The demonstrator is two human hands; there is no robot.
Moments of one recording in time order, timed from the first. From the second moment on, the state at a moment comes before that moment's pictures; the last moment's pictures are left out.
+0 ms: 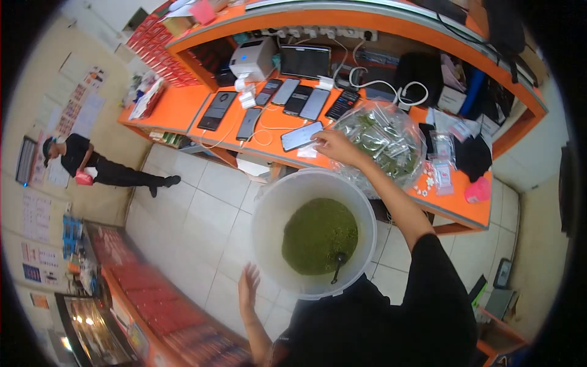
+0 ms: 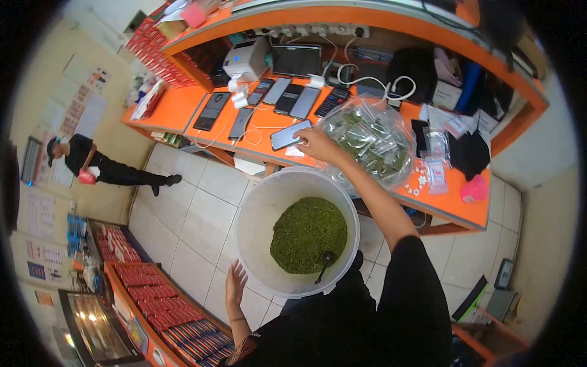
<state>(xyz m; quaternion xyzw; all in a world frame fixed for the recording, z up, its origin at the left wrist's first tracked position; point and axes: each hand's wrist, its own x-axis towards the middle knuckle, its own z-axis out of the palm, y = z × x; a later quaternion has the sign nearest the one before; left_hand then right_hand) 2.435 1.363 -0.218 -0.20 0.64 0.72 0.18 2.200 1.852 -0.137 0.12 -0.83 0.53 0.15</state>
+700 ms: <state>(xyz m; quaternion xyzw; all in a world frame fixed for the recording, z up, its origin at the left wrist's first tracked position) 2.699 1.348 -0.238 -0.54 0.47 0.69 -0.08 2.058 1.821 -0.319 0.33 -0.94 0.00 0.11</state>
